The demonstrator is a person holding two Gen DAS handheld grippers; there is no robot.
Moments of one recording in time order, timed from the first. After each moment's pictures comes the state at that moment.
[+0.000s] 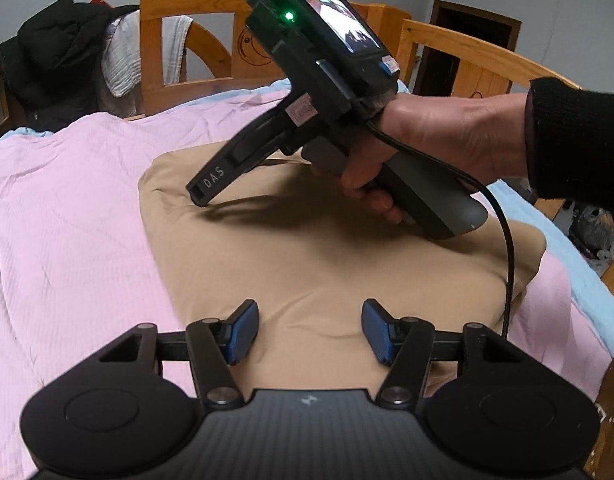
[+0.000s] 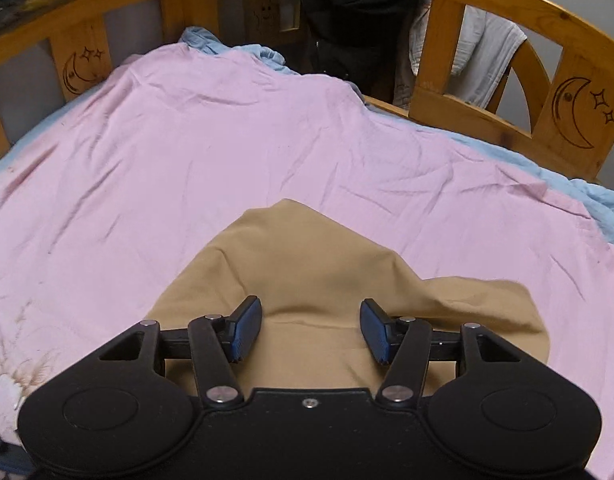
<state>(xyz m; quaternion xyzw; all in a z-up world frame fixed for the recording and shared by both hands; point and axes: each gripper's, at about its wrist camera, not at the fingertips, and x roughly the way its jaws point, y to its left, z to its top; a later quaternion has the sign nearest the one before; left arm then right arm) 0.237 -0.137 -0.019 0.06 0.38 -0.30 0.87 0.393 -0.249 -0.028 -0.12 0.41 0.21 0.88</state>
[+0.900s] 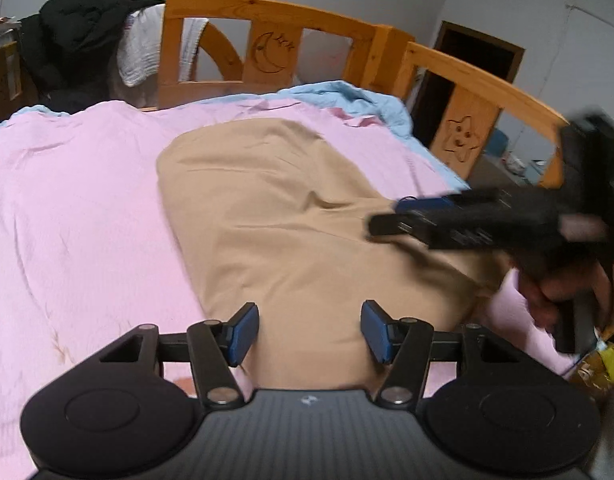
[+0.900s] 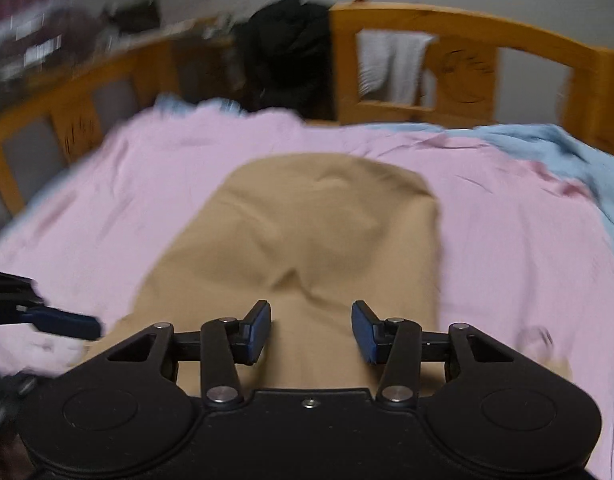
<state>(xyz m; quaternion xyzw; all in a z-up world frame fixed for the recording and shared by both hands) 0.209 -0.102 -0.001 0.01 0.39 -0.30 0.87 0.216 -0.334 0.000 0.01 0.35 0.13 0.93</state>
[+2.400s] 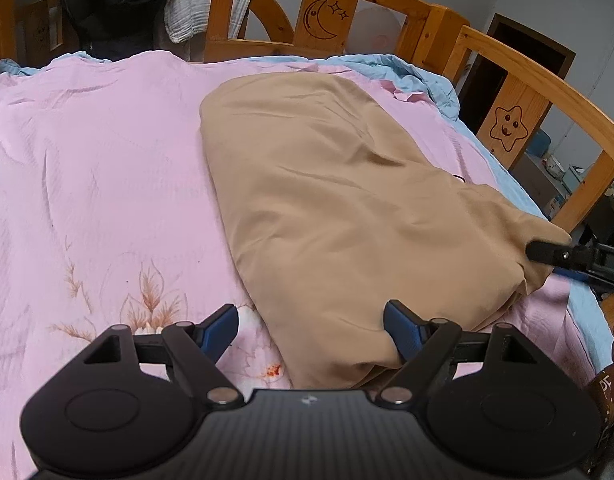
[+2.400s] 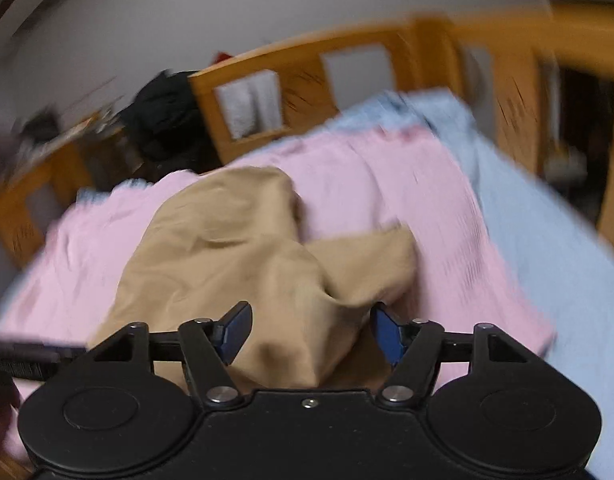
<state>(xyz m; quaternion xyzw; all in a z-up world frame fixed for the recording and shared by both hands) 0.209 -0.097 -0.021 -0.01 0.44 -0.23 0.87 0.119 -0.409 -0.013 0.22 0.34 -0.03 0.91</state>
